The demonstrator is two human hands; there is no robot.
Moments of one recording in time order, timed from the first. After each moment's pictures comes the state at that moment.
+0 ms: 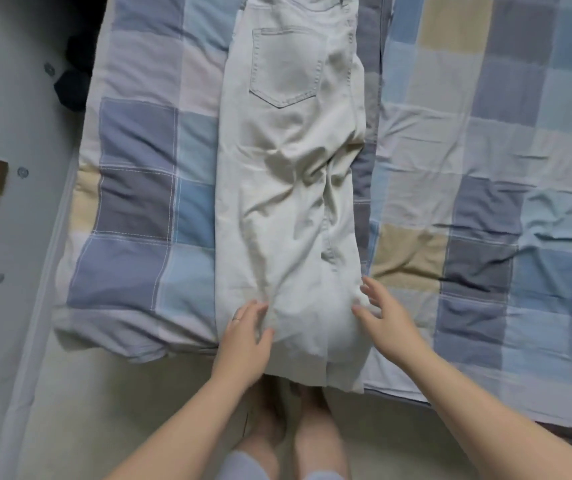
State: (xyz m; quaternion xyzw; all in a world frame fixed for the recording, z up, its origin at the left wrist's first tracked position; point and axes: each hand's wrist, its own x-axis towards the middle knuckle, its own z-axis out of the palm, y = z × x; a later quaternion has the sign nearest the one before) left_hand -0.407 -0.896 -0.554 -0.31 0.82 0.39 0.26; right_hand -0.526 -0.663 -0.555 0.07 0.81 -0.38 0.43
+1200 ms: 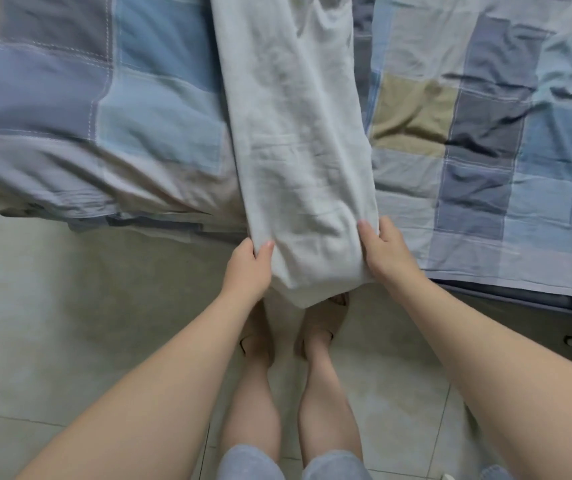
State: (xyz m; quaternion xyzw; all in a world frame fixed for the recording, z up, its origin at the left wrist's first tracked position) left_hand -0.287 -0.826 -0.630 -0.43 0.71 0.50 0.25; right_hand -0.379 -0.620 -0.619 0.16 0.82 -0.42 0.35
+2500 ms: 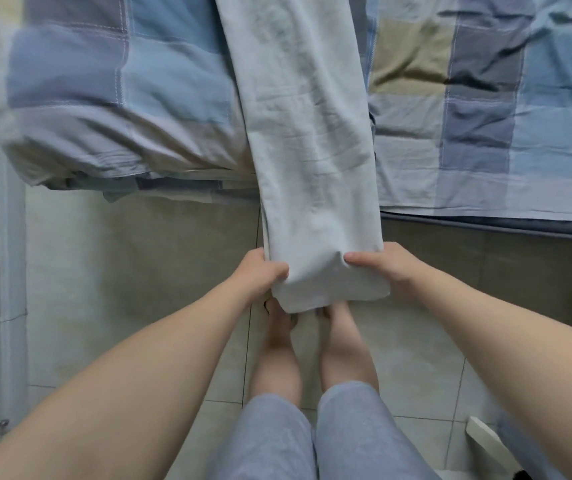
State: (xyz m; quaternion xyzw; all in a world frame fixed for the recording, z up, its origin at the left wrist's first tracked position) left_hand -0.202 -0.834 -0.597 -0.40 0.62 0.53 0.42; right_hand -0.268 -0.582 -0.611 0.28 0.65 -0.47 0.53
